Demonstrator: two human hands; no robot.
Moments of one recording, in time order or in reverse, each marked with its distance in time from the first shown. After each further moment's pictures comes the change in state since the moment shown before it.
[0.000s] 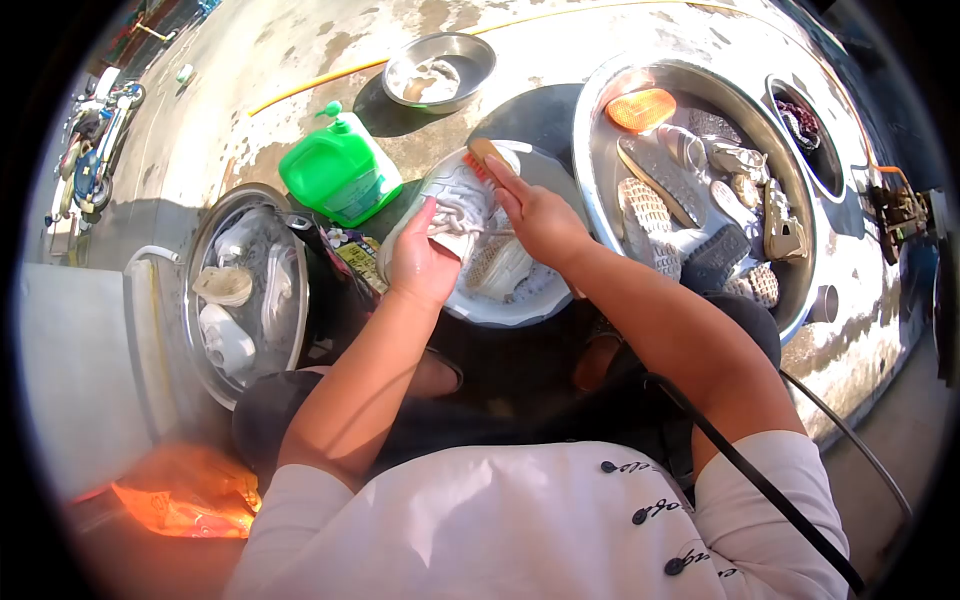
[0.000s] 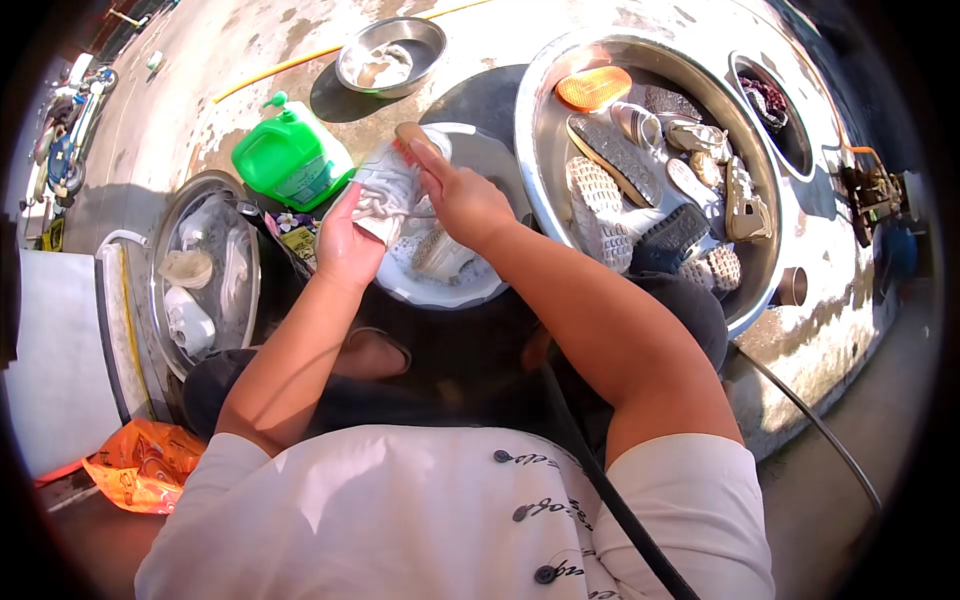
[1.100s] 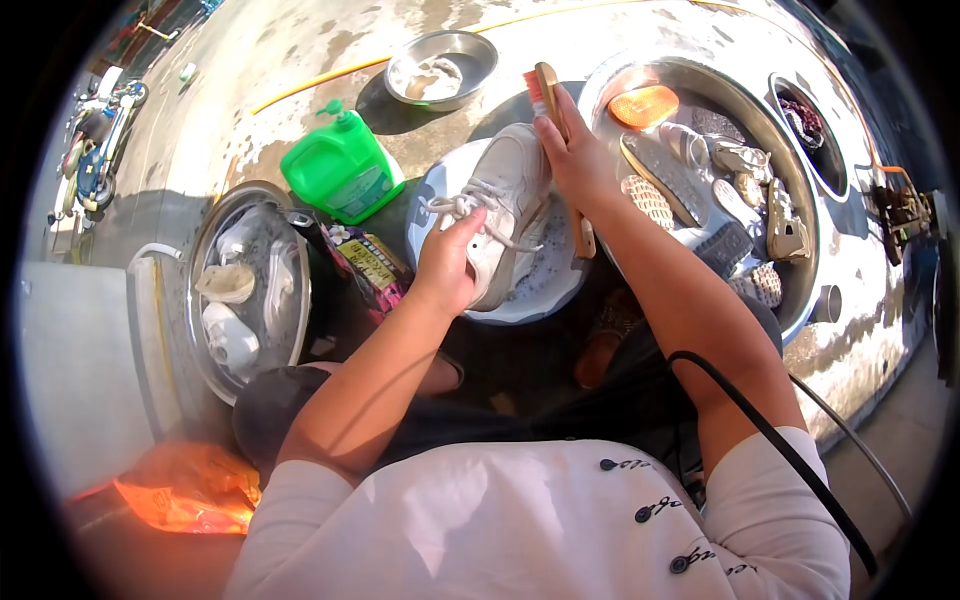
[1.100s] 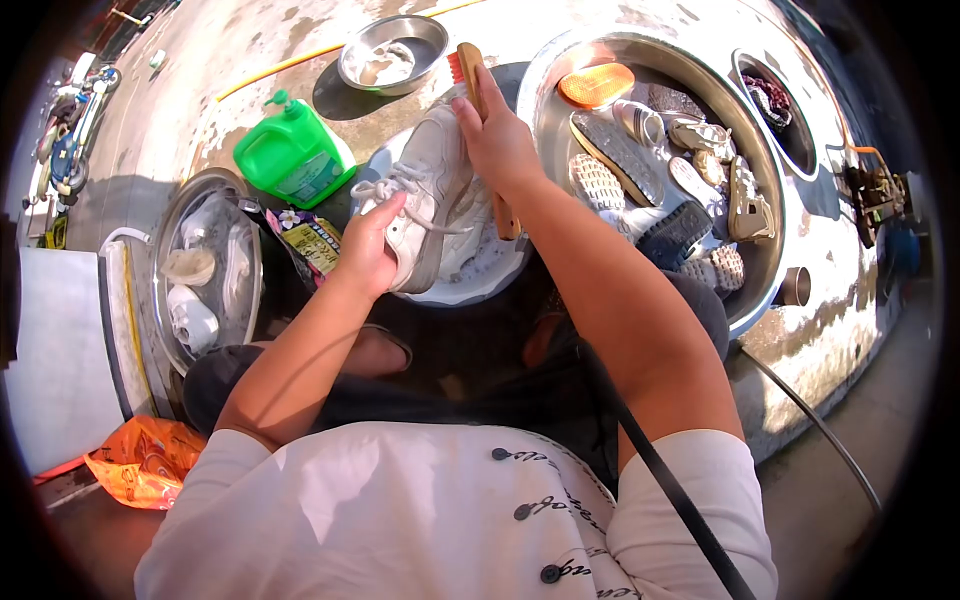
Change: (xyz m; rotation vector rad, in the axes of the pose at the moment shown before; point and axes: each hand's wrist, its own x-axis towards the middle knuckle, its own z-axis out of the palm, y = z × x) left_hand -0.014 -0.021 0.021 0.282 -0.103 -0.054; right_hand 0.038 0.011 -0.045 0.203 0.423 -0.080
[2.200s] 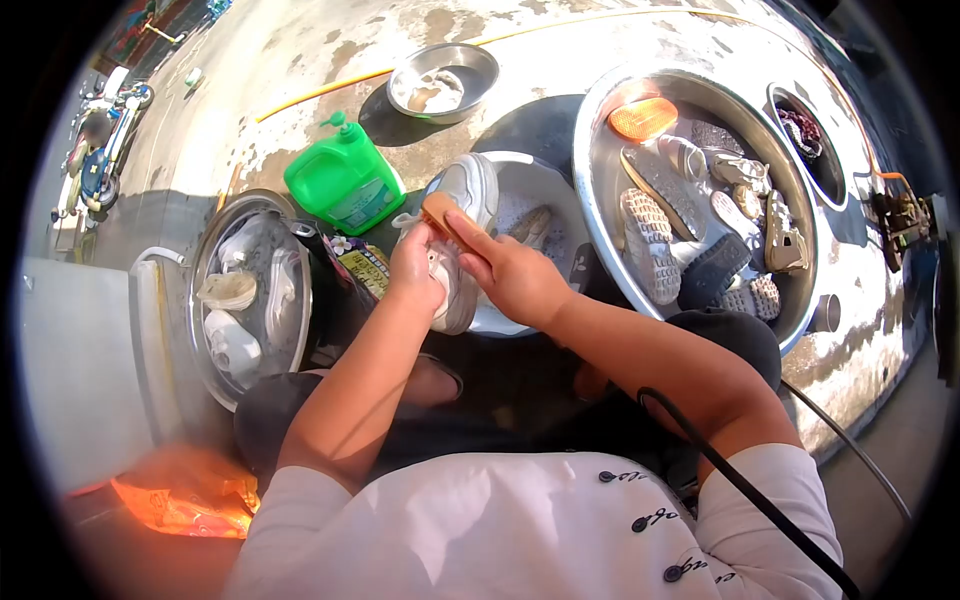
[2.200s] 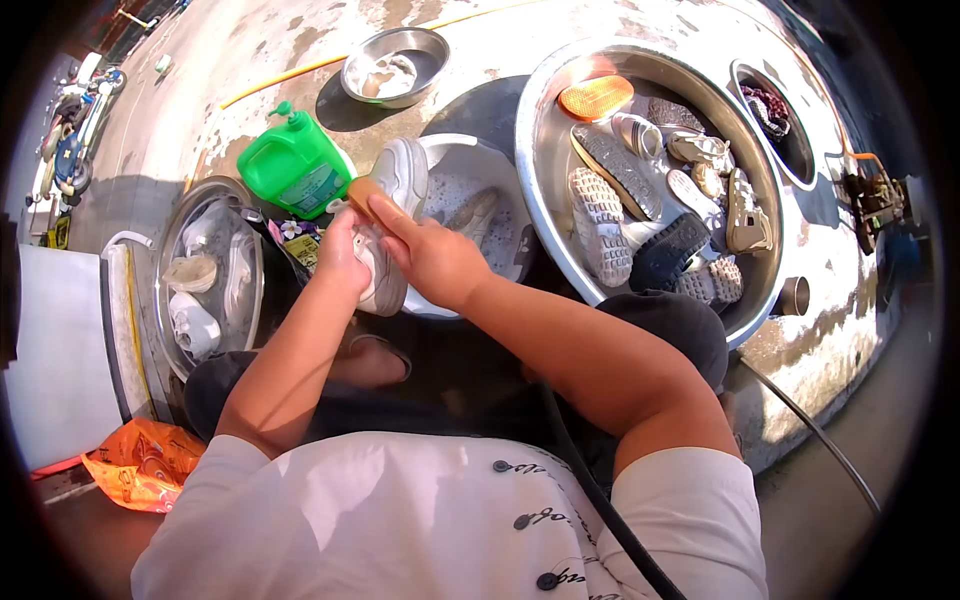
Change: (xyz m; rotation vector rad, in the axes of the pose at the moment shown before) left_hand 0.016 0.019 -0.027 -0.022 0.335 0.038; right_hand -0.071 -0.026 0.022 -0.259 -0.510 -0.092
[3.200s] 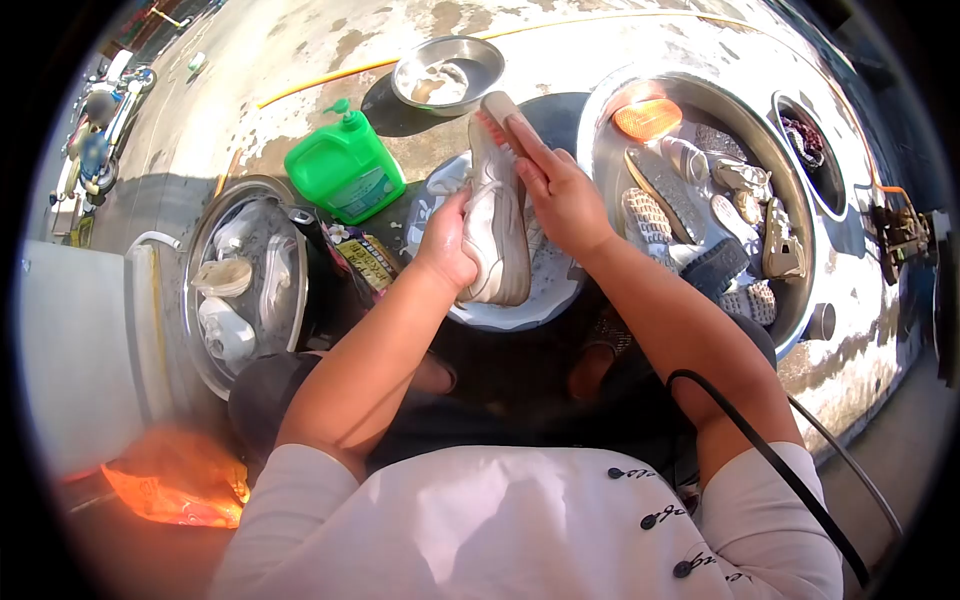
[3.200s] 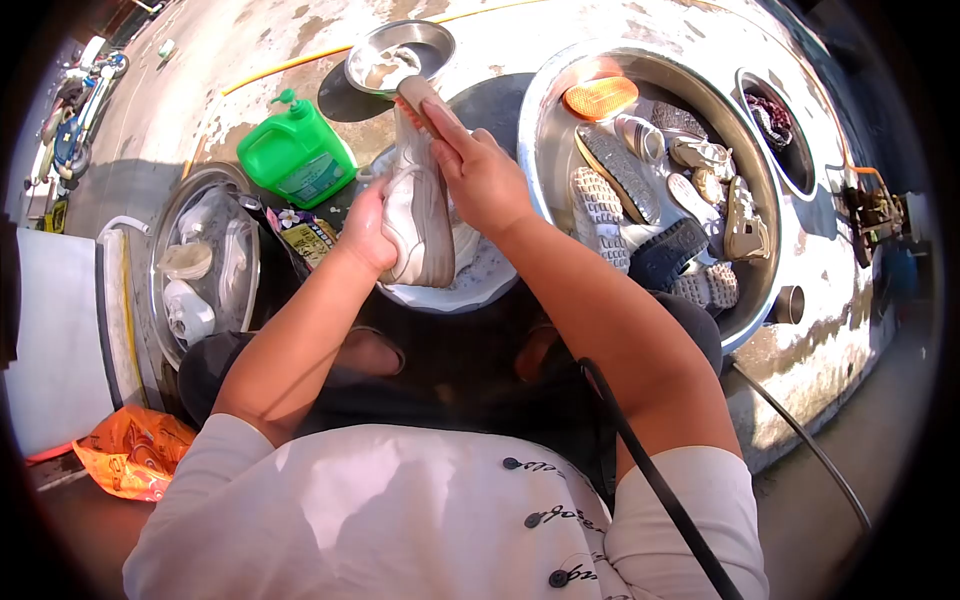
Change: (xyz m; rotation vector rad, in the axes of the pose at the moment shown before) left_hand 0.018 -0.014 0.026 -0.162 -0.360 -0.239; right_hand 0.011 0.014 -0.026 0.055 0.369 -0.090
